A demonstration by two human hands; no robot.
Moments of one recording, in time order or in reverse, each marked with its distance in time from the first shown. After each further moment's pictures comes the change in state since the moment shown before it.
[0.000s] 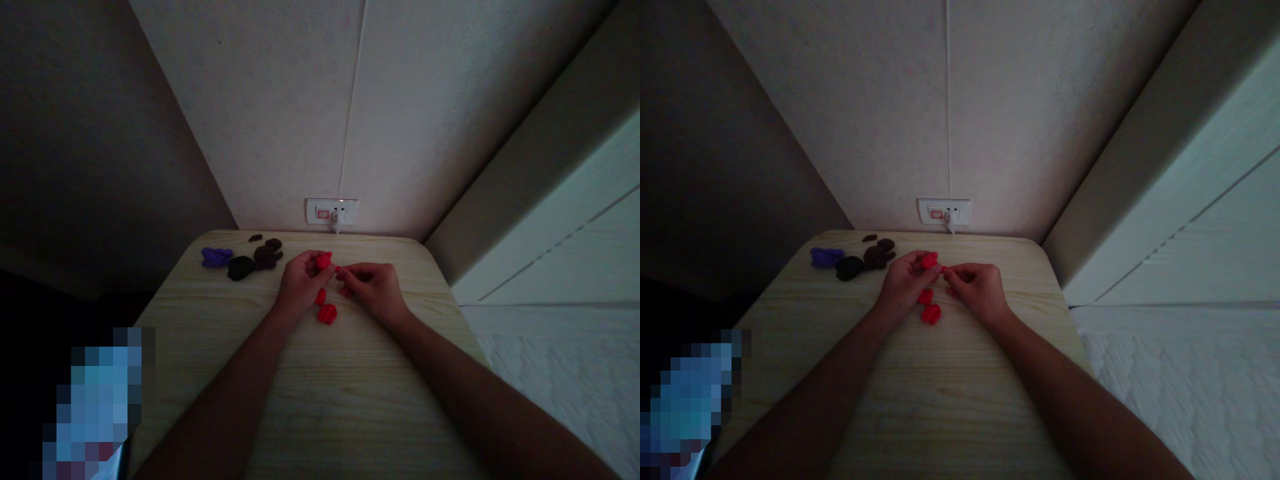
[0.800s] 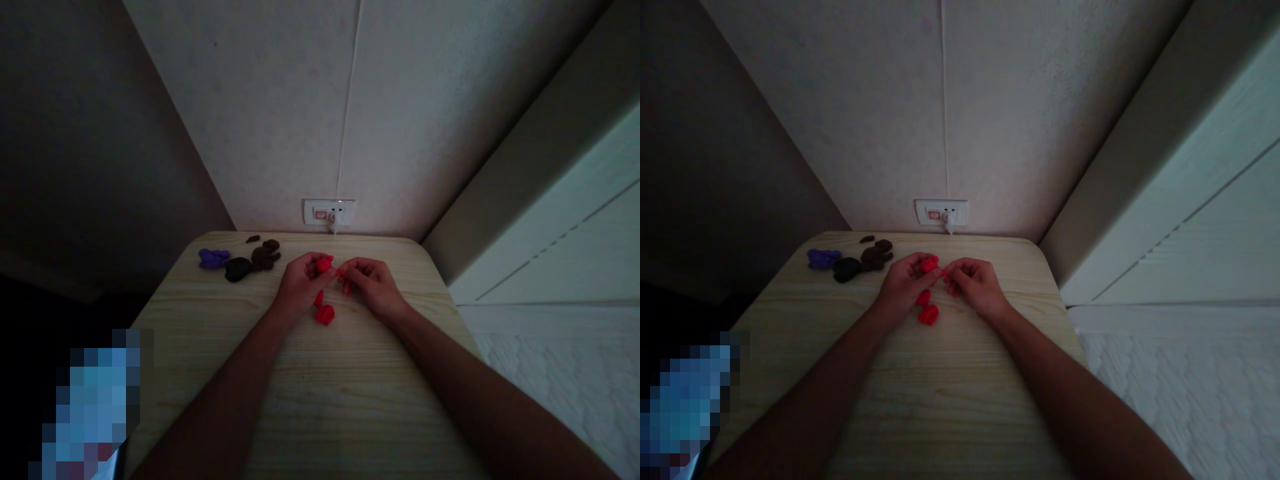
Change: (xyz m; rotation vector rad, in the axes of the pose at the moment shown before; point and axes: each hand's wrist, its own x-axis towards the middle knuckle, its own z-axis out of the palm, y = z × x) left_hand -0.001 0.001 -0.001 0.008 -0.062 -0.054; right_hand 0.009 0.000 -0.002 0.296 -0.104 0.087
